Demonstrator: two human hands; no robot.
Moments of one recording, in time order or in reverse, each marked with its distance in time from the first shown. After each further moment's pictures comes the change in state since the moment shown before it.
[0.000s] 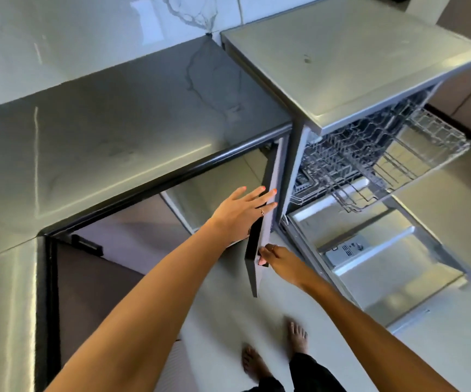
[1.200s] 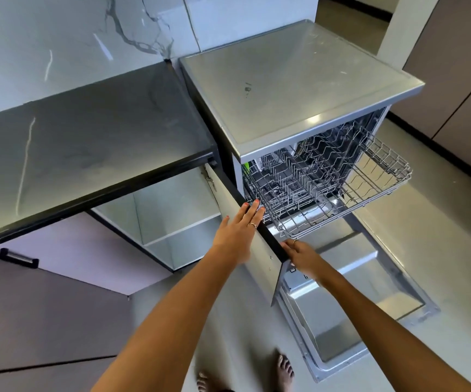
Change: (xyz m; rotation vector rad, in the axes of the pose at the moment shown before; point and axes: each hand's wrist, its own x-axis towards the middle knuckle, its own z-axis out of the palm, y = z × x) left_hand 0.153 0.149 -0.043 -0.292 0.007 -0.384; right_hand -0.028 0.122 -0.226 0.006 0.119 -0.032
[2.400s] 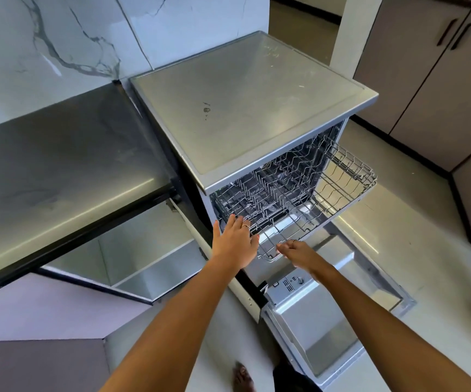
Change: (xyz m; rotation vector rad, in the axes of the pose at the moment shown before) left_hand 0.087 0.033 -0.037 -0.173 -0.116 -0.097; right_hand 0.054 0.015 -0.070 0.103 0.077 0.209
